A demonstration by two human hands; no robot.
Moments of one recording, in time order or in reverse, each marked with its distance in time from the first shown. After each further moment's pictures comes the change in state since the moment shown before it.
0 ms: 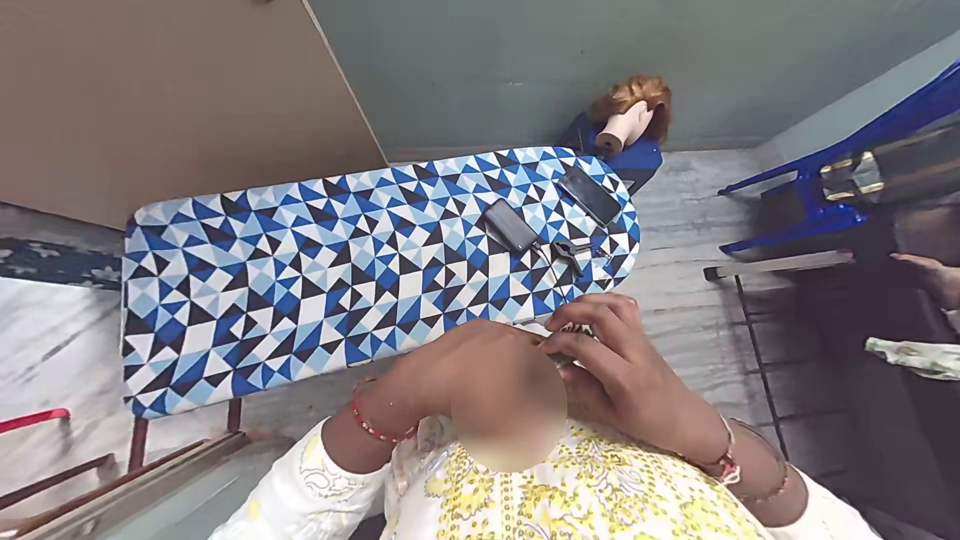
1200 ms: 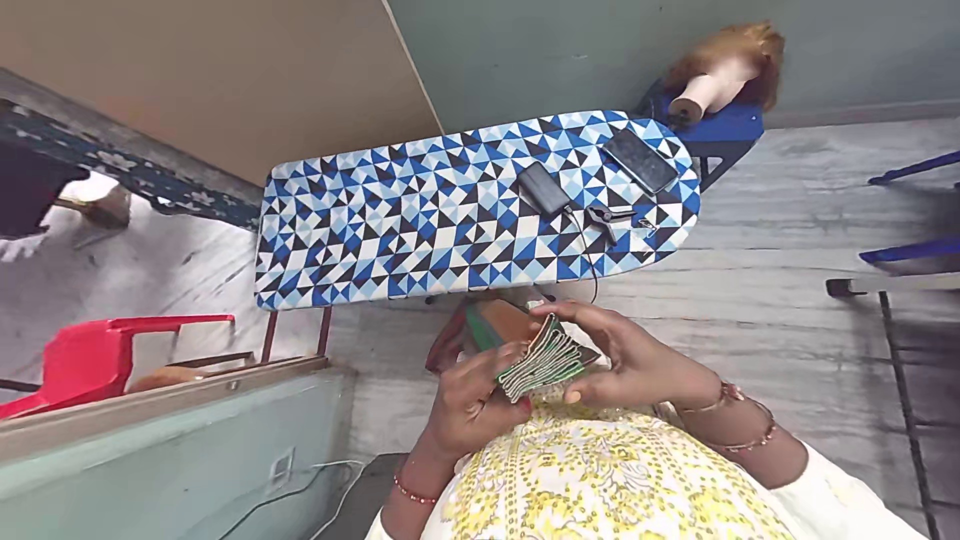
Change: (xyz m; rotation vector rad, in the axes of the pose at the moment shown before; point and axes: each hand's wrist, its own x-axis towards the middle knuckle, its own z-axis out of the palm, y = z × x) left_hand -0.015 0.107 0.164 -0.199 1.045 -0.225; right_hand -0.083 0.033 0.013 1.023 -0.288 -0.032
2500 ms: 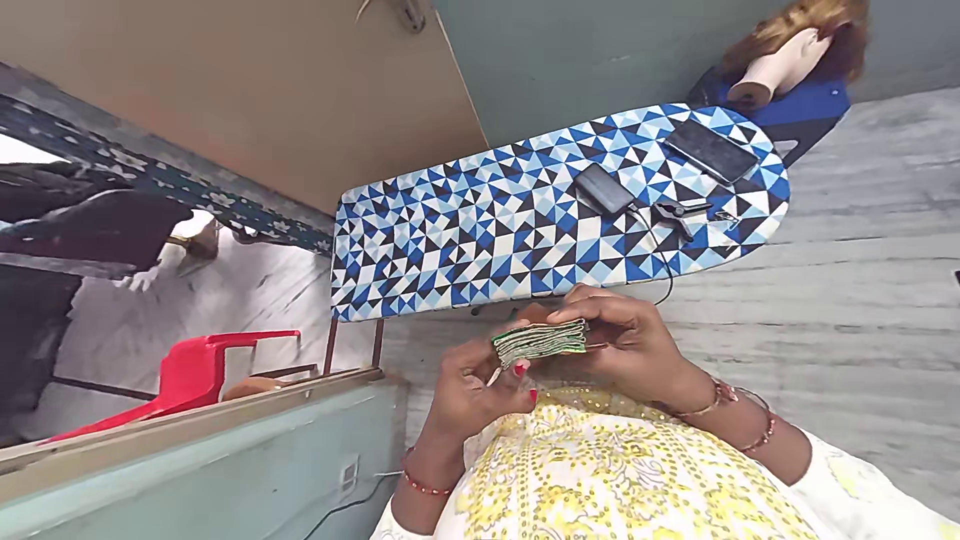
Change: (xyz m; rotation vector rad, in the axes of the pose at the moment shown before) left_hand 0.004 0.007 -0.107 -0.188 0.013 -0.118; right_hand 0.085 0.004 0.095 0.131 0.380 -0.235
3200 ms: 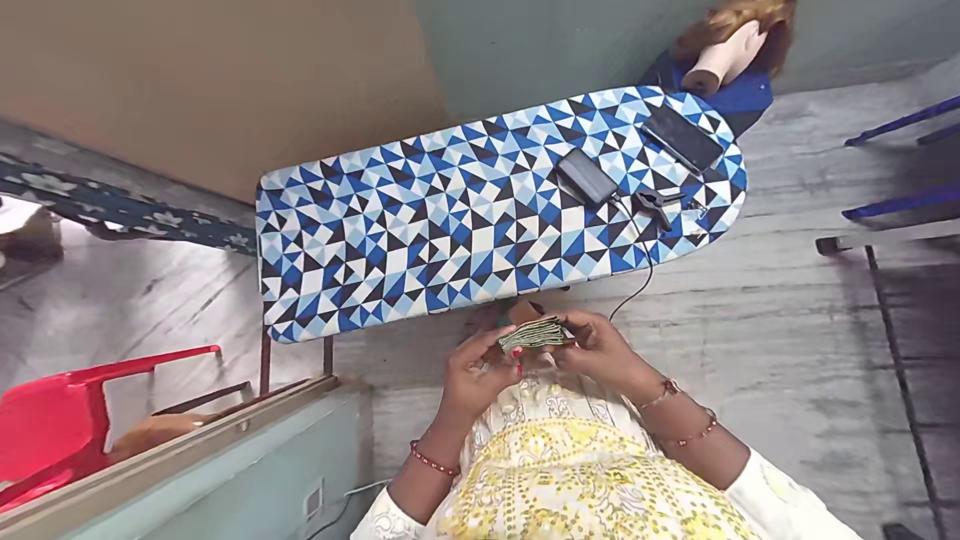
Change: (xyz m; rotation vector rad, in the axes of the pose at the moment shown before) left_hand -0.021 -0.105 -0.036 -0.045 0.108 -0.178; right_hand -0.022 0.075 0.017 -0.037 0.111 0.496
